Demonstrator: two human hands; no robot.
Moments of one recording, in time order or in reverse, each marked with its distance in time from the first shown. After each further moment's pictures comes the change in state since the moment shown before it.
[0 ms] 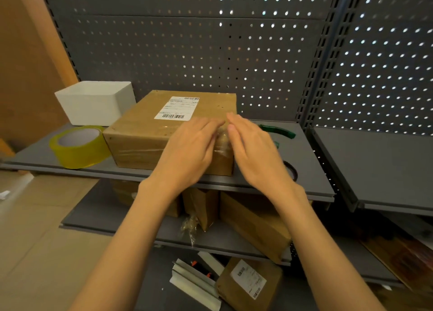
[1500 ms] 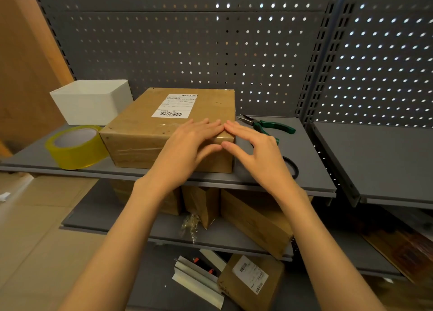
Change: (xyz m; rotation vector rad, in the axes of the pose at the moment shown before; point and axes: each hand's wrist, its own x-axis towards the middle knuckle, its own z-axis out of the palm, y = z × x) left_hand 0.002 -0.019 0.008 -0.159 -0.114 0.026; right_hand -0.006 0.029 0.011 0.320 -0.019 0.014
